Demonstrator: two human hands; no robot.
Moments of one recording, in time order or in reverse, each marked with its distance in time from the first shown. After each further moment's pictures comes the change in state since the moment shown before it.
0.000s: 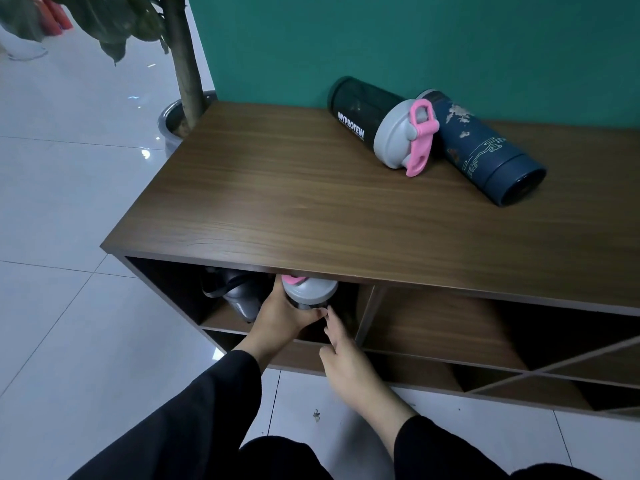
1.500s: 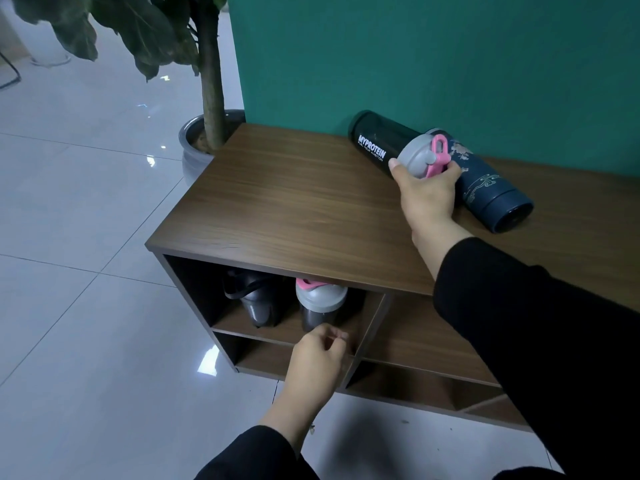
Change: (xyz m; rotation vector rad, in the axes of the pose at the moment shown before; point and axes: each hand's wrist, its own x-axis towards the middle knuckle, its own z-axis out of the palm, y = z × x) left_hand -0.087 0.053 0.033 0.054 0.057 -0.201; right_hand 0.055 -0.215 -0.159 0.211 0.861 -0.272
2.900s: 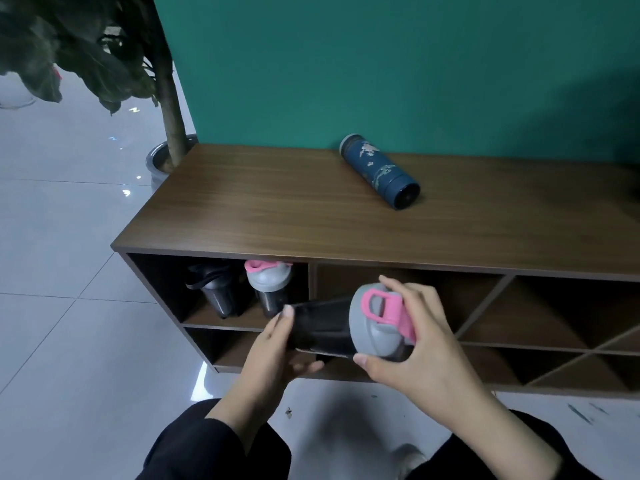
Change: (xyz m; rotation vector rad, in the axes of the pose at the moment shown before) left_hand -0.080 0.016 0.018 -0.692 -0.228 -0.128; right_hand -0.213 0.041 -0.245 -0.260 -0.551 -0.263
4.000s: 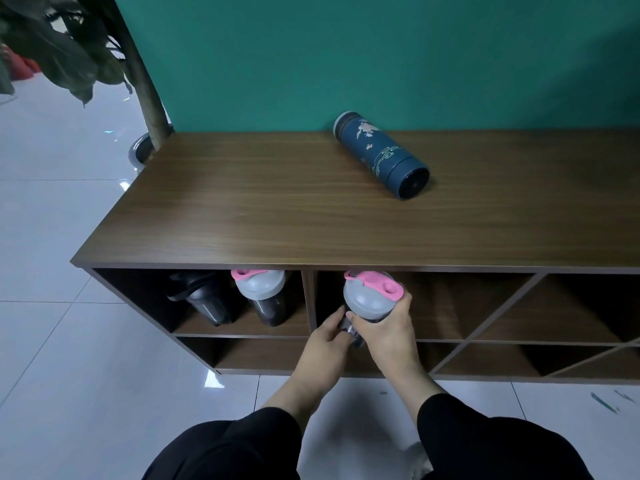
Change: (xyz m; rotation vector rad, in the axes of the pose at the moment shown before) left_hand 0.059 -0.027 0.055 0.540 -0.085 0.005; right_hand 0.096 0.127 0.095 0.224 0.340 0.420
